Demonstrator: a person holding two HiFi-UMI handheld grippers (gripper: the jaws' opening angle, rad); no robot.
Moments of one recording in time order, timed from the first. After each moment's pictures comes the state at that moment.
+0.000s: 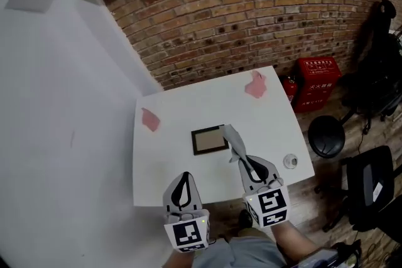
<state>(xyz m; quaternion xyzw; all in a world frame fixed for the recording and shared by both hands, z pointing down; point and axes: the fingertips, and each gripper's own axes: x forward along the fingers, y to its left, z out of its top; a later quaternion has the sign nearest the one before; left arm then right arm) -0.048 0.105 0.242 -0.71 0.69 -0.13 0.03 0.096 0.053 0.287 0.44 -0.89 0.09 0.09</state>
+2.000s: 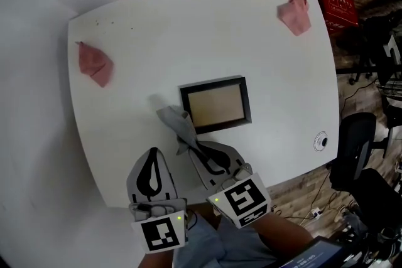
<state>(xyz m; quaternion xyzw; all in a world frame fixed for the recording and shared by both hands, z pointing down) -0.182 -0.004 0.423 -0.71 0.65 -0.20 -0.17 -0.108 0.002 0.469 0.30 -0.88 0.30 0.21</state>
